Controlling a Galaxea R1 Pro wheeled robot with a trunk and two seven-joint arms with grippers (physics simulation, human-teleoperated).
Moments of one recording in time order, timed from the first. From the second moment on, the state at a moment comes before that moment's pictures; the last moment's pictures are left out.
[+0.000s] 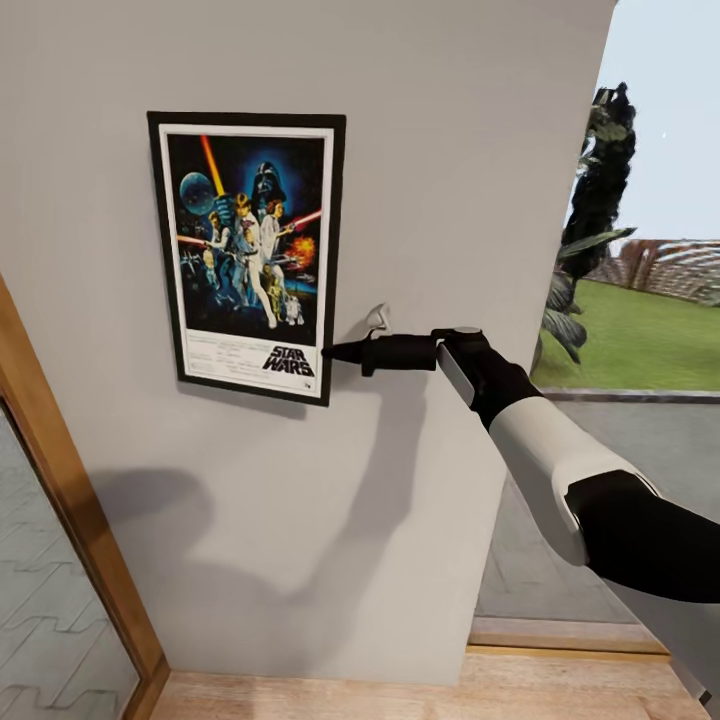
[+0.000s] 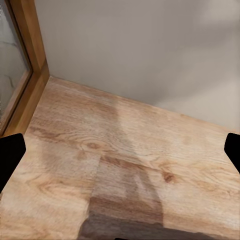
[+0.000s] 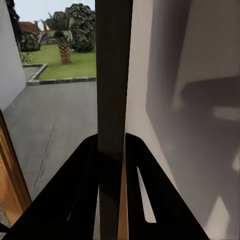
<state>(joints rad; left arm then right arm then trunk) 0.06 0.28 0.55 -0.58 0.10 -0.16 -0.62 -1.36 0.09 0.25 -0.53 -0.20 0.30 1.18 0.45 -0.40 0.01</state>
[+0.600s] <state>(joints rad) 0.06 0.28 0.55 -0.58 0.10 -0.16 -0.62 -1.36 0.09 0.26 -0.53 -0.22 0.30 1.18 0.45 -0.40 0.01</state>
